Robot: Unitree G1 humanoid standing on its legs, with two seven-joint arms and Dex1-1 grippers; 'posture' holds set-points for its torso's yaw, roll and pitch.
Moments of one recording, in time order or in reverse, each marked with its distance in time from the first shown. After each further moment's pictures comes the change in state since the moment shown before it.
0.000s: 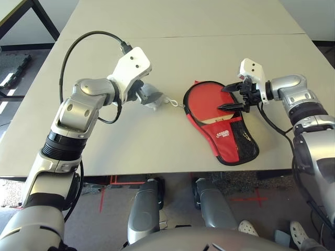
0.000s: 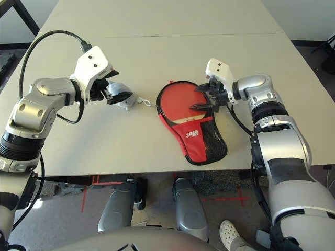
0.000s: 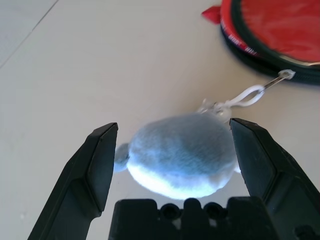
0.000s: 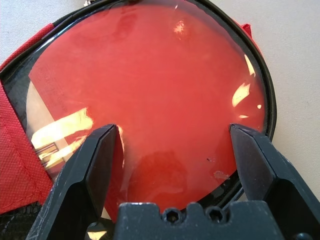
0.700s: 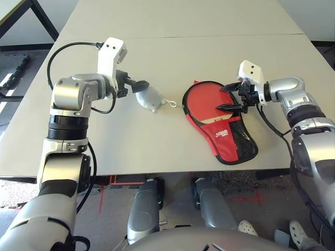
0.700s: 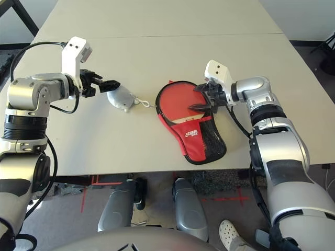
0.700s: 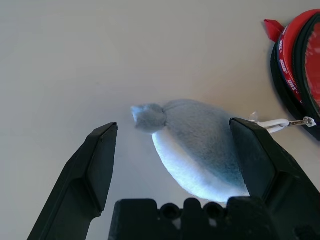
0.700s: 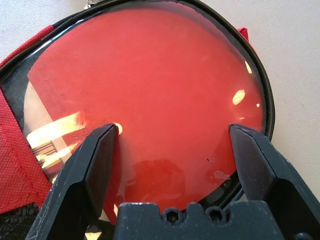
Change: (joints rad) left arm -0.131 -0.134 0.224 0.220 -0.153 0.415 0.128; right arm 0.016 0.007 -0.004 -0.001 0.000 -0.039 -0.033
